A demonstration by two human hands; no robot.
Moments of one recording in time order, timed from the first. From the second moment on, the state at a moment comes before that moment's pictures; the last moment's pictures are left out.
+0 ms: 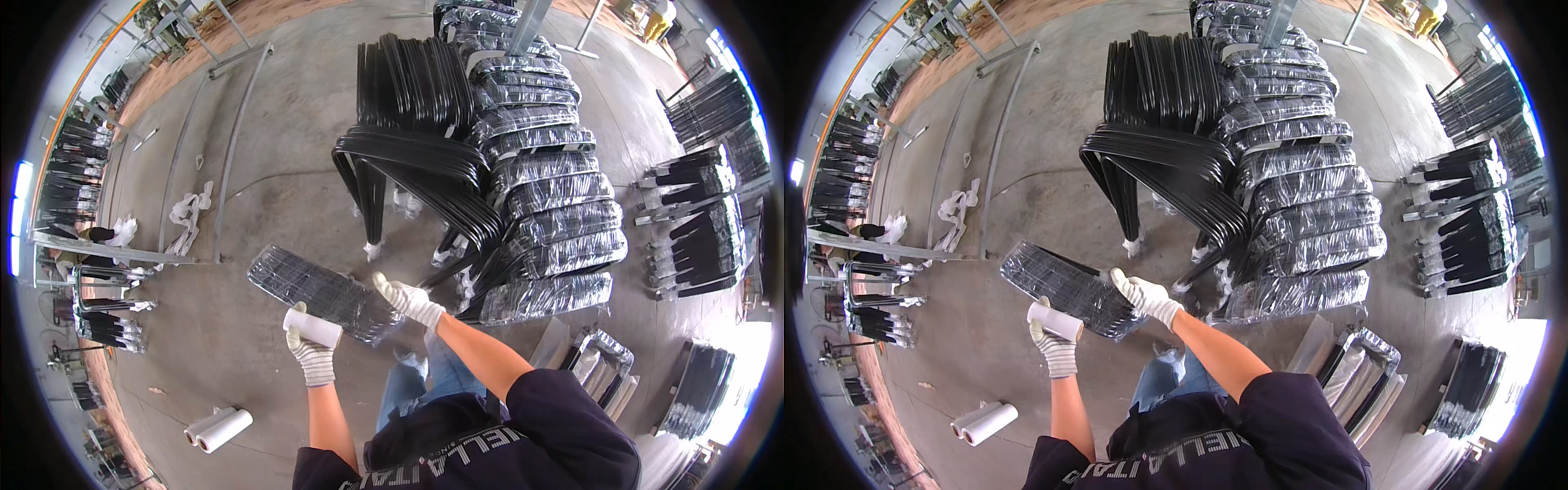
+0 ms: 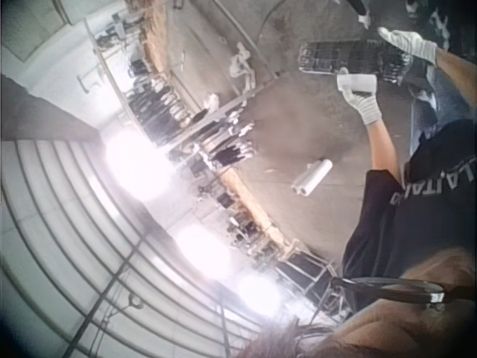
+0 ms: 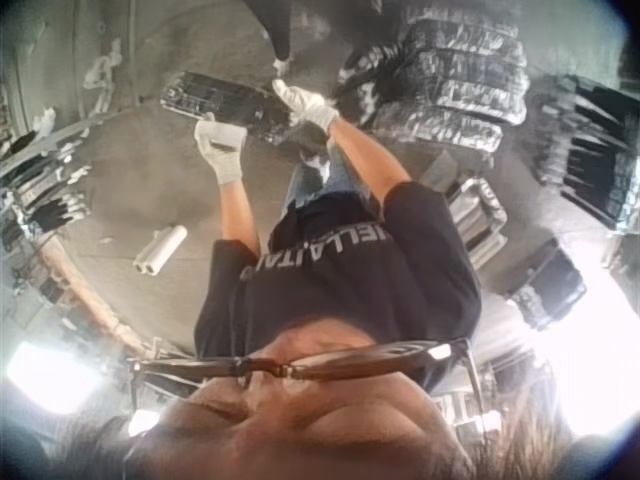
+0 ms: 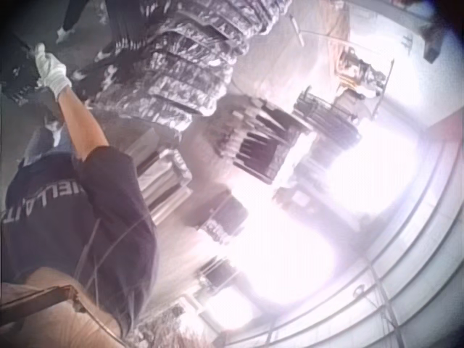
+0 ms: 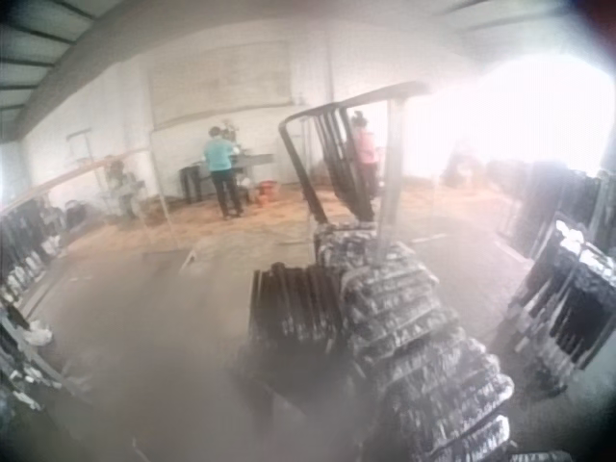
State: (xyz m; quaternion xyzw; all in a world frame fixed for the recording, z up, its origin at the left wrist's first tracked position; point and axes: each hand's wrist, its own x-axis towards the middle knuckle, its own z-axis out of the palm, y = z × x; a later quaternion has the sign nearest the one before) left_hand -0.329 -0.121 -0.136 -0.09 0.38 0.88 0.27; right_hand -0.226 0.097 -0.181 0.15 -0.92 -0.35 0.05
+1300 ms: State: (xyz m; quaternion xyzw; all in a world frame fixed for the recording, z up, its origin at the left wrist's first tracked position) left_hand 0.023 -0.097 -0.032 -0.10 0.15 0.64 0.75; right_hand 0.197 0.091 -0.010 -0.47 -0.75 0.46 -0.02
